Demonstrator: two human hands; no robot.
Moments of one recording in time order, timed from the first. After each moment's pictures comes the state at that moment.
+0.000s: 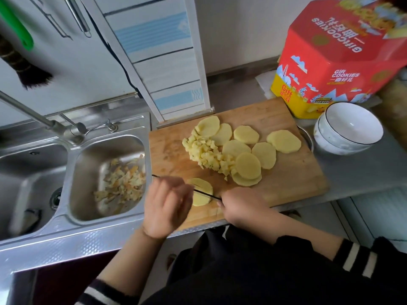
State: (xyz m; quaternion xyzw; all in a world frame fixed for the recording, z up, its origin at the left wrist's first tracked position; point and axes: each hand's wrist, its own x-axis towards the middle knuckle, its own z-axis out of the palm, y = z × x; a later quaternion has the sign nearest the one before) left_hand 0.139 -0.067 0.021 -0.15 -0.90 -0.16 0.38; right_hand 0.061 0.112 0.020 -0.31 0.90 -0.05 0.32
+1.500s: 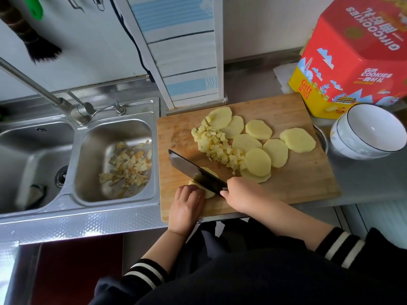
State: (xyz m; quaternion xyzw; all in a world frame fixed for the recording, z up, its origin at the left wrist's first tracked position) left_hand 0.162 -0.057 -0.113 0.05 -0.96 -0.20 0.19; right_hand 0.044 0.094 -0.002 -0.23 0.89 -0.10 0.38
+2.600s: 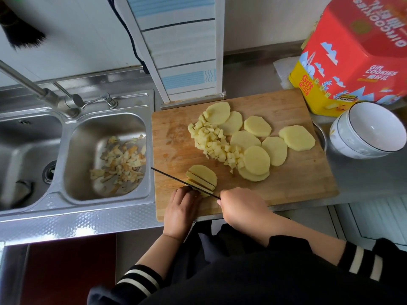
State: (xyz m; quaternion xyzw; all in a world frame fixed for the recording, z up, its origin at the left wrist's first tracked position) left_hand 0.171 -0.056 -0.122 0.08 -0.94 -0.27 0.20; right_hand 0.065 0.096 0.005 -0.32 0.88 -0.02 0.35
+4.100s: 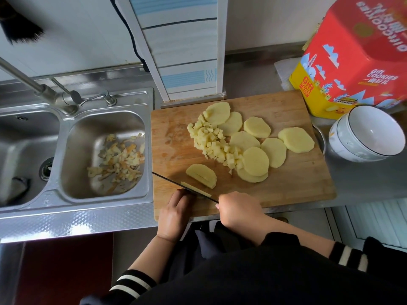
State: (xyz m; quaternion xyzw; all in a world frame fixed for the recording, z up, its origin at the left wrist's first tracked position) left_hand 0.181 -0.067 -0.117 0.07 -0.96 -0.24 0.14; right_hand 0.067 0.096 0.001 -0.32 0.87 -0.01 0.38
